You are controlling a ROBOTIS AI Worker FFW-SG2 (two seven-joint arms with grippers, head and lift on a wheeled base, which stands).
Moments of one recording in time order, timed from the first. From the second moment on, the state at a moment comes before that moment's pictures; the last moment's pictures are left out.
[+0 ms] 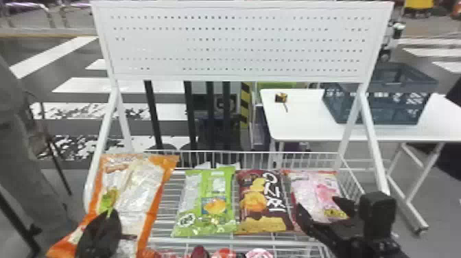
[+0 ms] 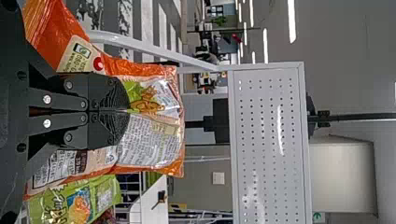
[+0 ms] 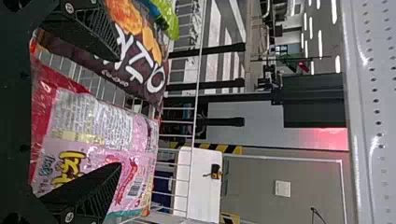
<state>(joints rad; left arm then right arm) 0.77 0.20 -0.03 -2.41 0.06 0.08 0.18 0.16 0.00 -0.04 -1.89 0.07 0.42 0.29</state>
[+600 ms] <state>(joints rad) 0.76 0.20 -0.03 -2.40 0.07 0.08 0.17 0.00 0.00 -0.10 -1.67 0.10 0.49 0.29</state>
